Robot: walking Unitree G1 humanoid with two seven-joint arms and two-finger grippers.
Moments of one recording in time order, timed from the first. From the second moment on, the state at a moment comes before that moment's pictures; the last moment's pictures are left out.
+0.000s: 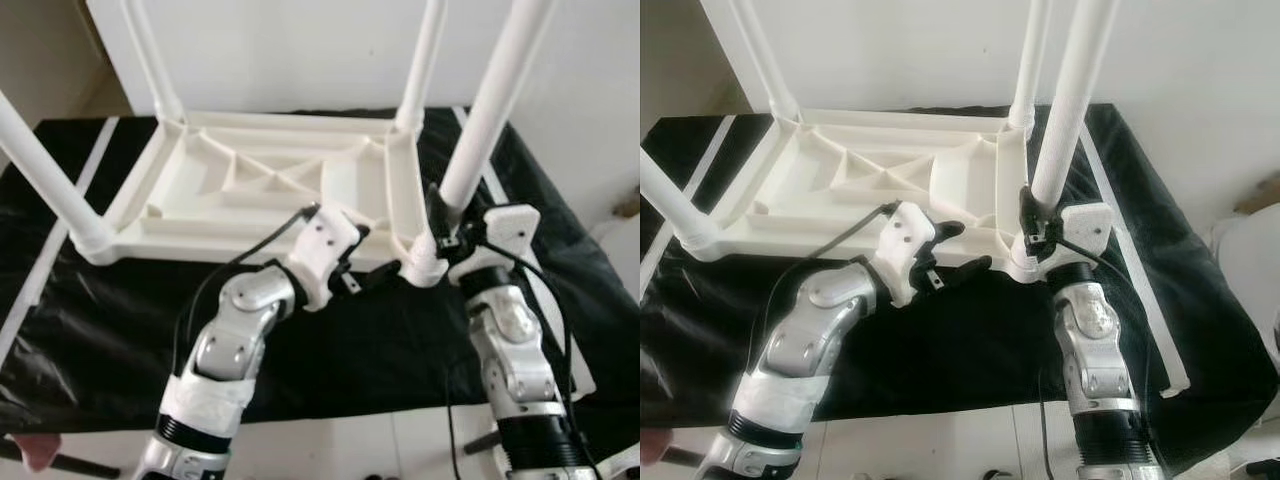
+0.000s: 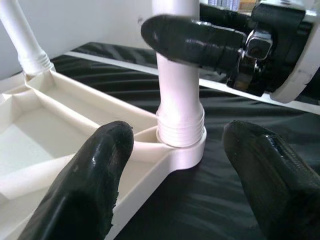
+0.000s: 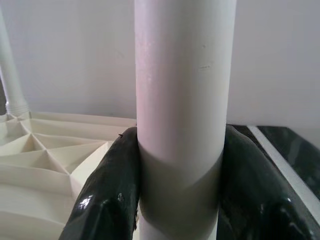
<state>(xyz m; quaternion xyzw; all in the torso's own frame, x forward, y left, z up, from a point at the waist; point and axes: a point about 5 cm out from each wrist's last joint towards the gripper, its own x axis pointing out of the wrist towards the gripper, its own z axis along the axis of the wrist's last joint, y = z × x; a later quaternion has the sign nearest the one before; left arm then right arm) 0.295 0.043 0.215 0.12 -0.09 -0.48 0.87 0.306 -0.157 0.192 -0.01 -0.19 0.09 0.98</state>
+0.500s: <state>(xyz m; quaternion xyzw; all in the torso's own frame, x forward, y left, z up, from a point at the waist) 0.298 0.044 0.222 0.11 -0.10 -0.47 0.87 0.283 -0.155 0.195 -0.04 -0.24 0.08 0.97</state>
